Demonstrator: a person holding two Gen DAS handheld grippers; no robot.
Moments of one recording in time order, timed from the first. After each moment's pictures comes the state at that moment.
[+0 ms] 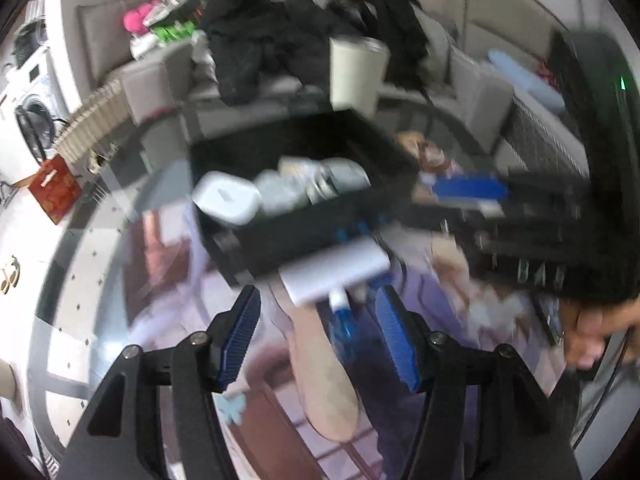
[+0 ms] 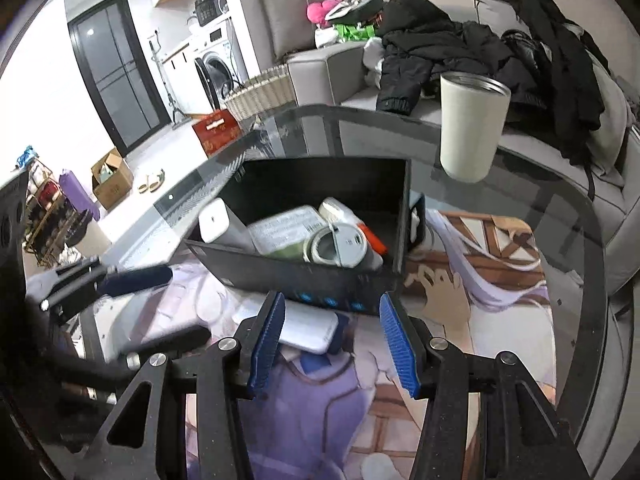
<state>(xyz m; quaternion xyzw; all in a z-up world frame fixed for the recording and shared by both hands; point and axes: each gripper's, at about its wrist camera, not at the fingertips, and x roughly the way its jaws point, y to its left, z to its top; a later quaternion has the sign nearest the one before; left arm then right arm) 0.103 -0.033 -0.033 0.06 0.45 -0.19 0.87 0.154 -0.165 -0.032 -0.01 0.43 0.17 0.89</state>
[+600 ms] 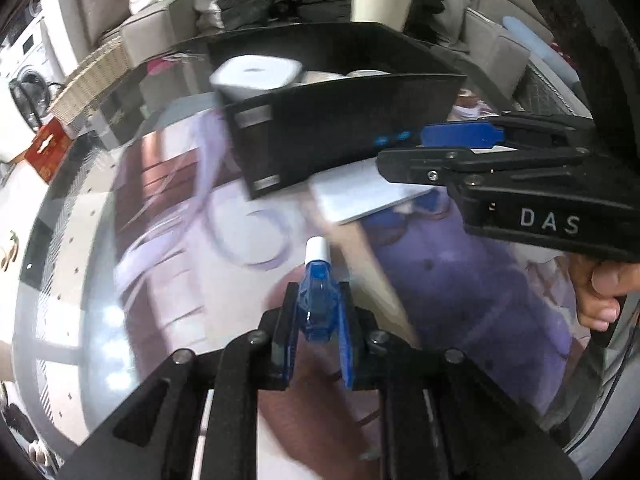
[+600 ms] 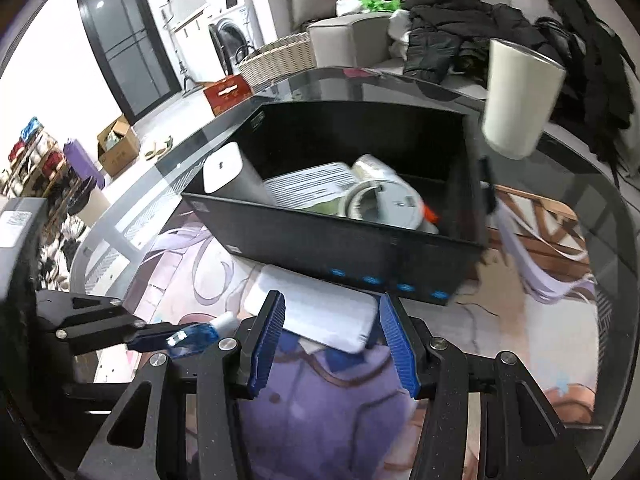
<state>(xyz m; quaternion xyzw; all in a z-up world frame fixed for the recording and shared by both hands) 0.094 0.000 -0.076 0.06 0.51 -0.17 0.84 0.168 -0.125 -0.069 -0.05 0.47 0.20 0.86</state>
